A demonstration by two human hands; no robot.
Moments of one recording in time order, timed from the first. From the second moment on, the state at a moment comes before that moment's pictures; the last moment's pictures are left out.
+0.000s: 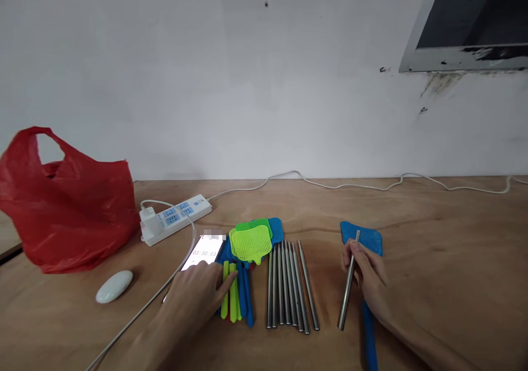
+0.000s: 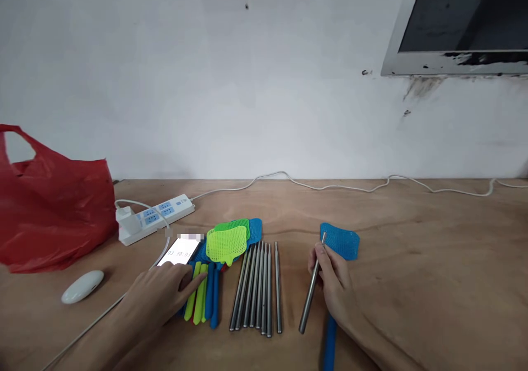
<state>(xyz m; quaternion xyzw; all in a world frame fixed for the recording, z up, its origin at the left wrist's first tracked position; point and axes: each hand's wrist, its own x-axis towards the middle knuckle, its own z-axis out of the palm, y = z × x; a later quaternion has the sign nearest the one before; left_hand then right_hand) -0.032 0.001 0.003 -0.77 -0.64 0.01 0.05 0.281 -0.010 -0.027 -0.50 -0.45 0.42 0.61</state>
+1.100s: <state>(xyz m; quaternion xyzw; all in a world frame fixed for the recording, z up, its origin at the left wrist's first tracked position) 0.021 -0.047 0.018 -0.78 -0.46 -0.29 -0.31 0.237 -0.039 0.029 -0.51 -0.60 0.45 0.41</state>
